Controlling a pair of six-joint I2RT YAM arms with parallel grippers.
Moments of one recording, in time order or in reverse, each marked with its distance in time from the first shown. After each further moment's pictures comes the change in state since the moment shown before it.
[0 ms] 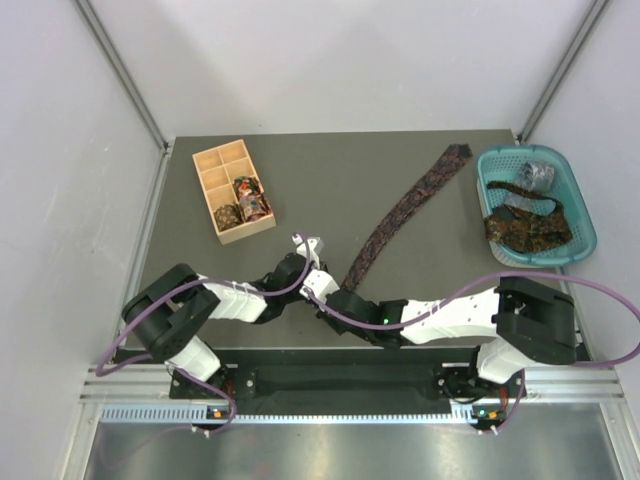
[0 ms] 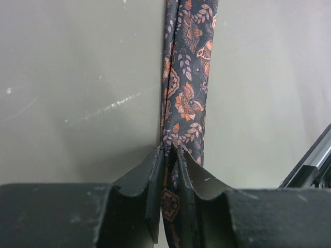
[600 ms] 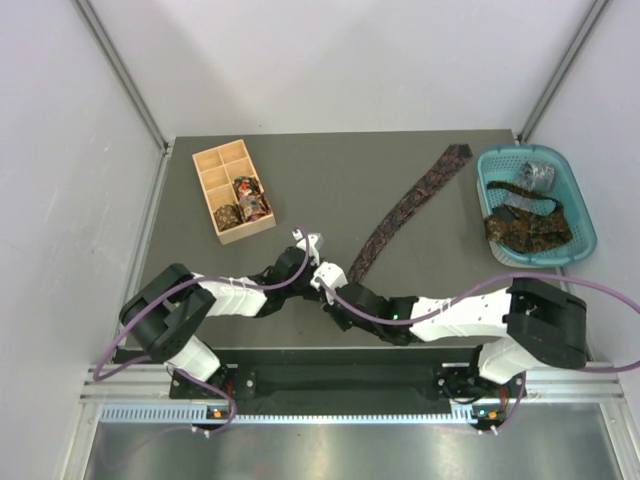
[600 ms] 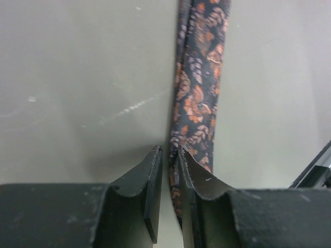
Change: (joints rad) left arm 0.031 -0.010 0.056 -0.121 0.004 0.055; right arm -0.049 -0.054 -0.049 0.031 -0.058 0.055
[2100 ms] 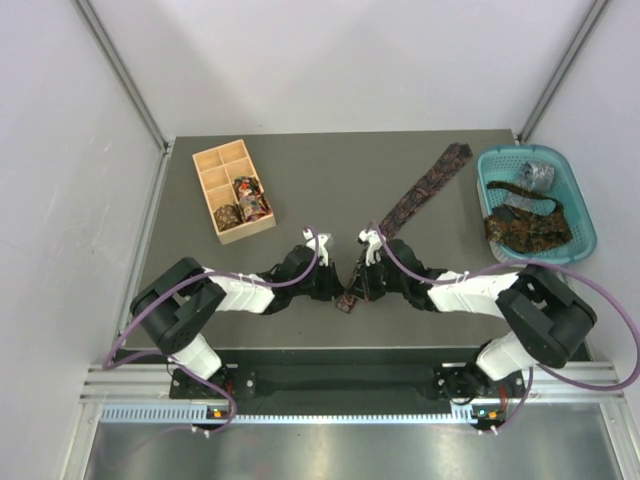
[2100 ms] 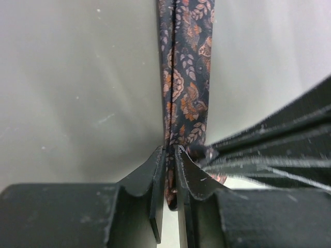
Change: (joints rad) left arm -0.023 0.072 0.050 0.025 0.058 0.002; right arm -0.476 0.001 -0.116 0.114 -0.544 0.227
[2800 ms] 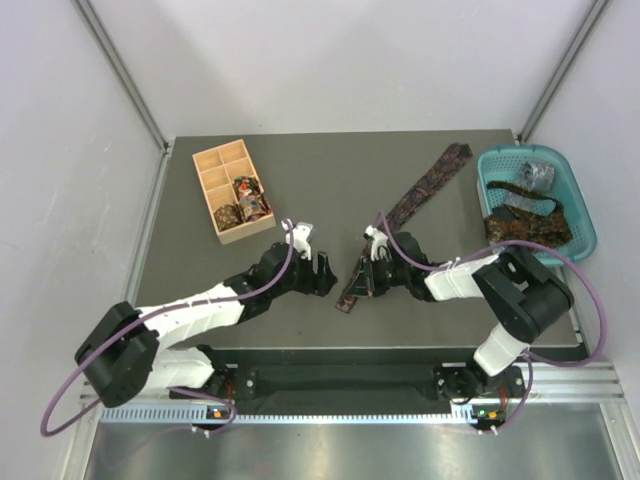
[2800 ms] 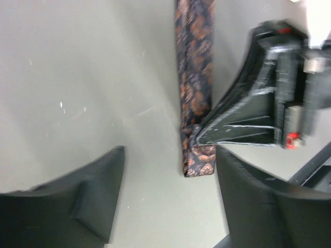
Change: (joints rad) left arm -0.002 -0.368 0.000 -0.314 -0.197 0.134; right arm -0.143 0.164 0.003 0.125 -0.283 0.076
